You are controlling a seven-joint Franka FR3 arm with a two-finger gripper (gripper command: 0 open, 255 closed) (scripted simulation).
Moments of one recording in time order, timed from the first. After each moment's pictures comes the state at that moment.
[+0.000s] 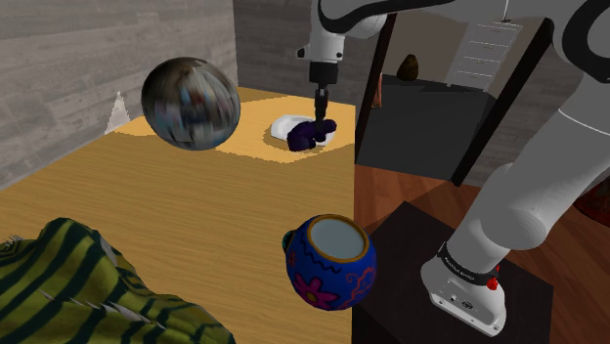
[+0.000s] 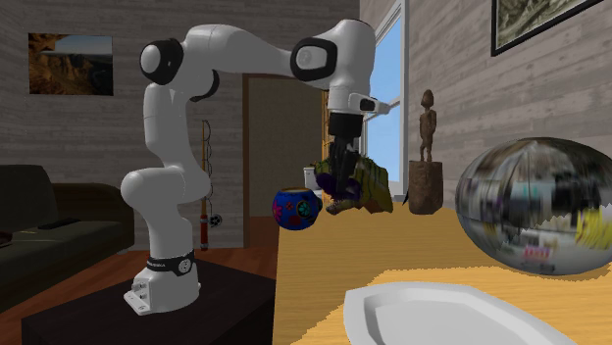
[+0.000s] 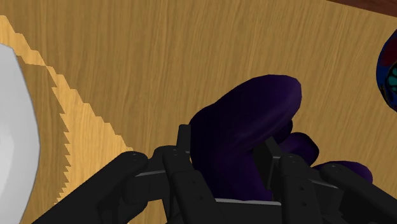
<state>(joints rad) 0.10 -0.10 0.04 -1.95 0.16 1.70 -0.58</state>
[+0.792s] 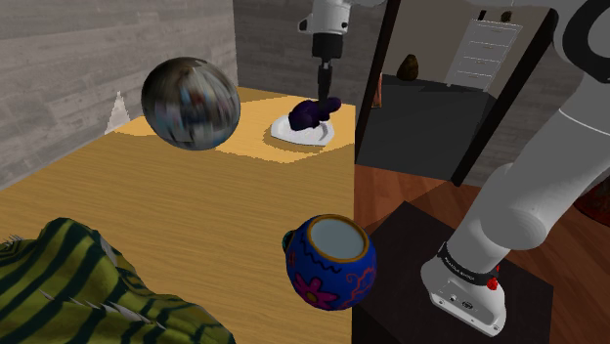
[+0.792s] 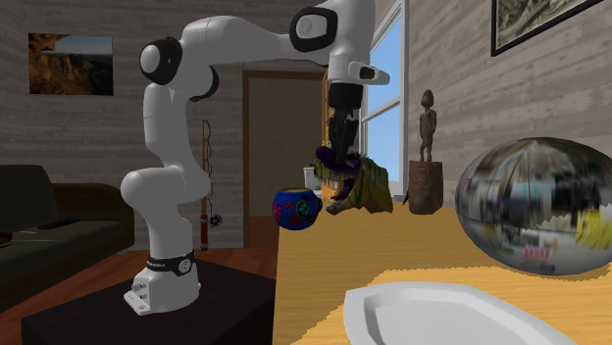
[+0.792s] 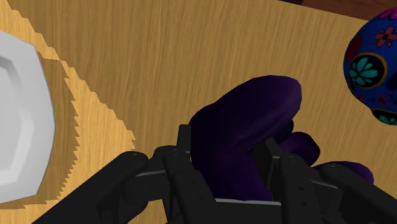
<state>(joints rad) 0.10 -0.10 0.04 -1.80 0.16 1.54 -0.56</state>
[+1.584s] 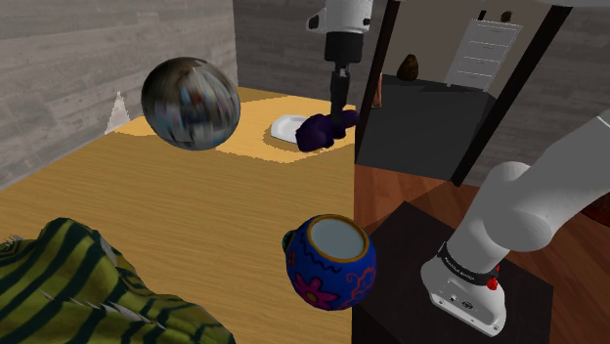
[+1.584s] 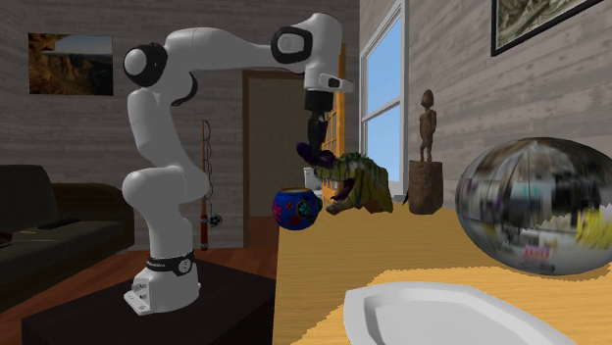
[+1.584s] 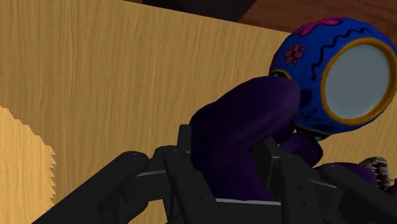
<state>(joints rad) 0.18 -0.35 0.14 -2.01 0.23 1.53 -0.39</state>
